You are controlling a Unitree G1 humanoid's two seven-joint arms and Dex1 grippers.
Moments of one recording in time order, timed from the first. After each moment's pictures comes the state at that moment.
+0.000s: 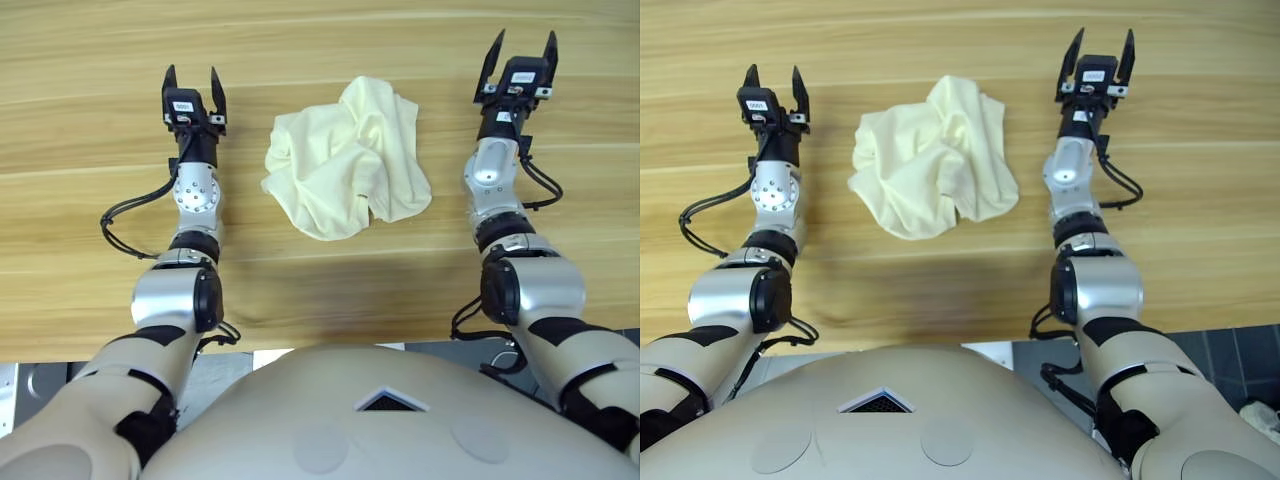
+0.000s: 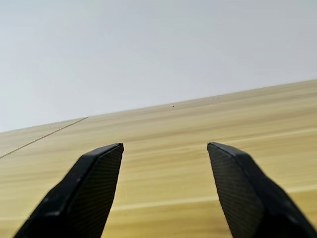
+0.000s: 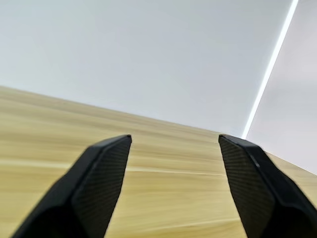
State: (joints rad) left arm -0.52 0.20 0.14 1.21 0.05 -0.88 0.05; right arm -0.60 -0.21 -0.07 1.16 -0.19 -0.78 -0.43
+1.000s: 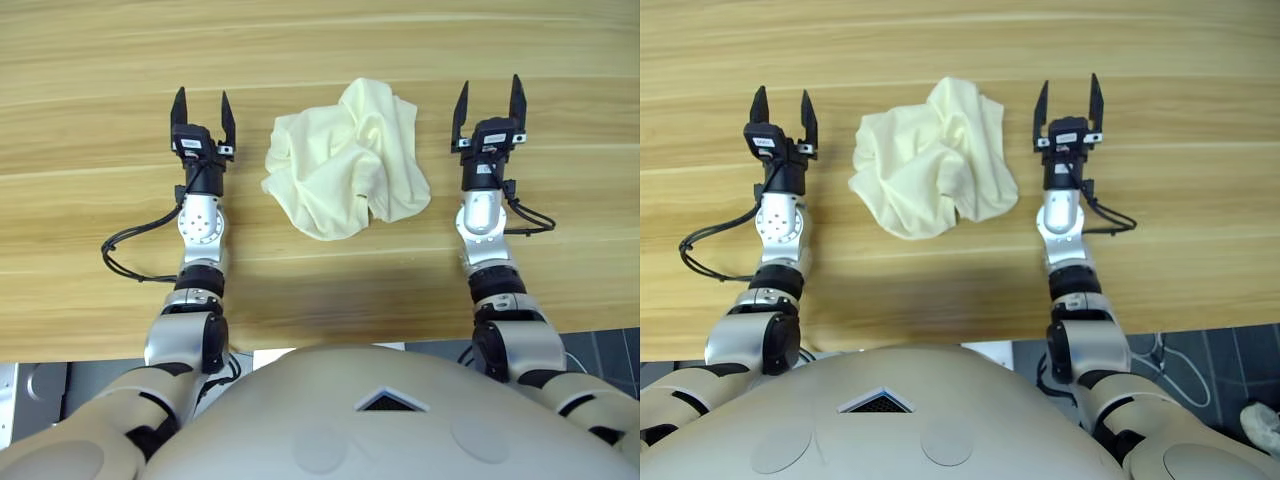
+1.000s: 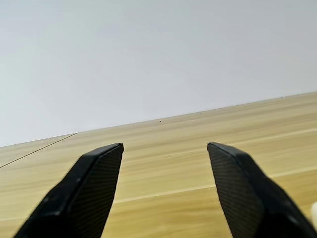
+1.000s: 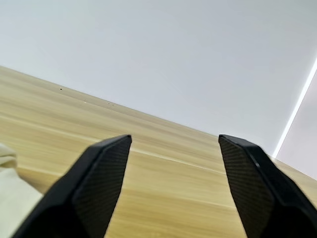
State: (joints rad) left arm -0.26 0.16 0.10 0.86 0.04 -0.87 -0.01; right arm -0.23 -0.19 -0.02 0.71 -0.22 -0.74 -0.24
